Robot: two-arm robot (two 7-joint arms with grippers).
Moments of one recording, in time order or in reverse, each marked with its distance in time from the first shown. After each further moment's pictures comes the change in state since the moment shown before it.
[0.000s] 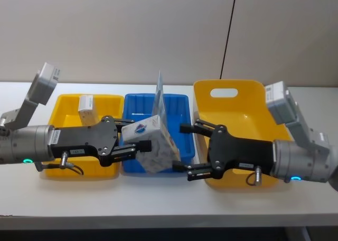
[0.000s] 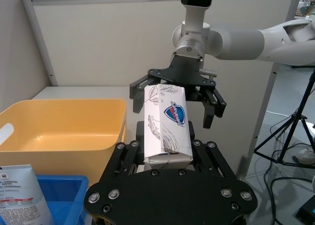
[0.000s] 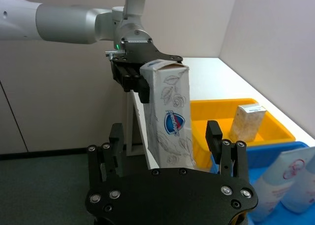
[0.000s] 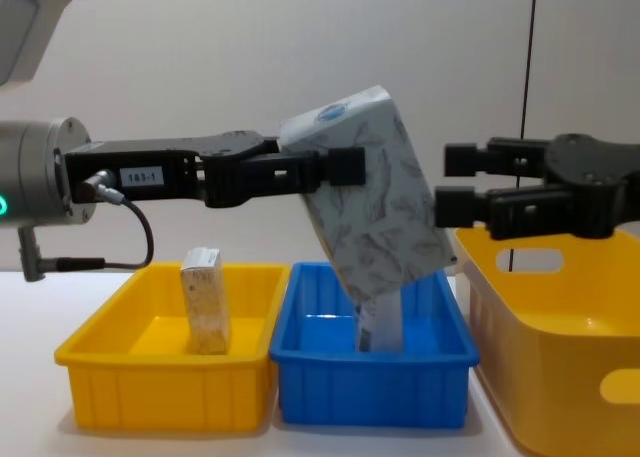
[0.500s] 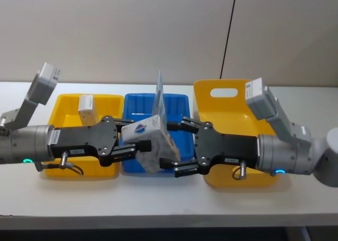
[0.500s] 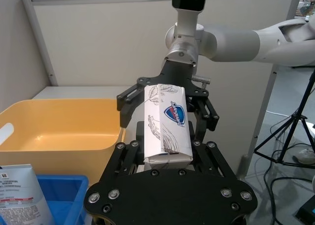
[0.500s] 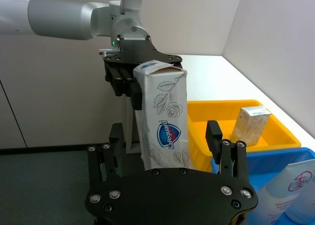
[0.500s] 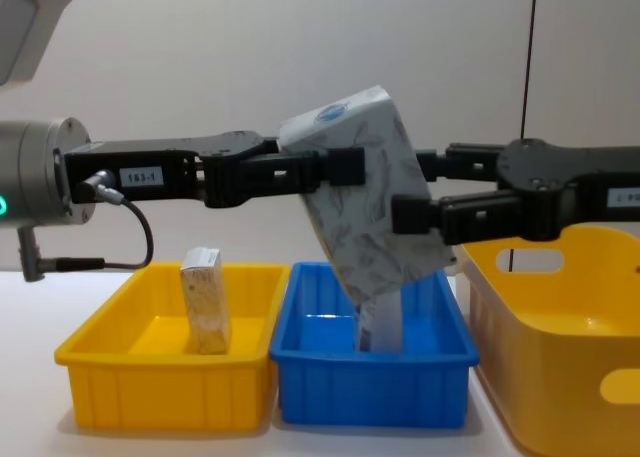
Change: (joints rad) left arm 0.000 0.000 0.000 0.000 0.000 0.000 0.000; right arm 0.070 -0.044 -0.056 0.064 -0.033 -0.003 0.001
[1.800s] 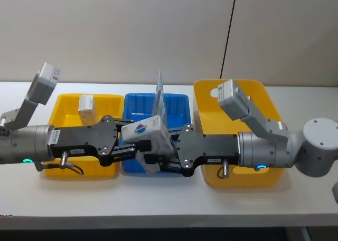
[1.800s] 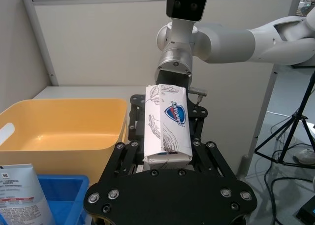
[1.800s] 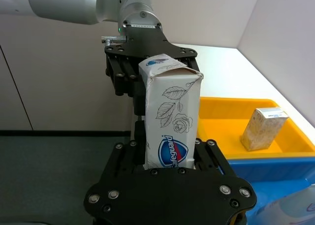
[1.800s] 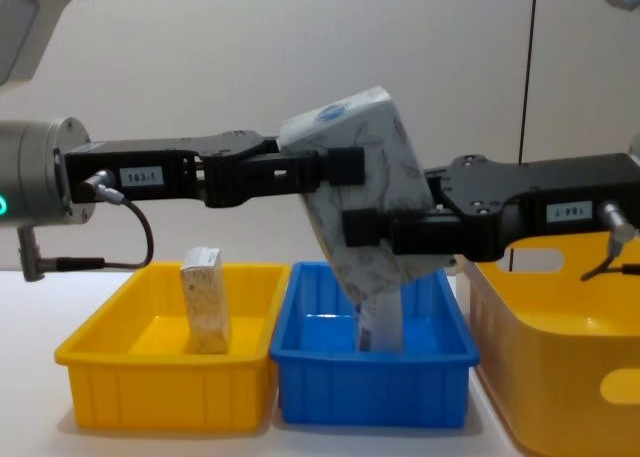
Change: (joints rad) left arm 0.000 0.000 0.000 0.000 0.000 0.000 0.000; right arm 0.100 -0.043 -0.099 0.084 -0.050 -0.009 0.016
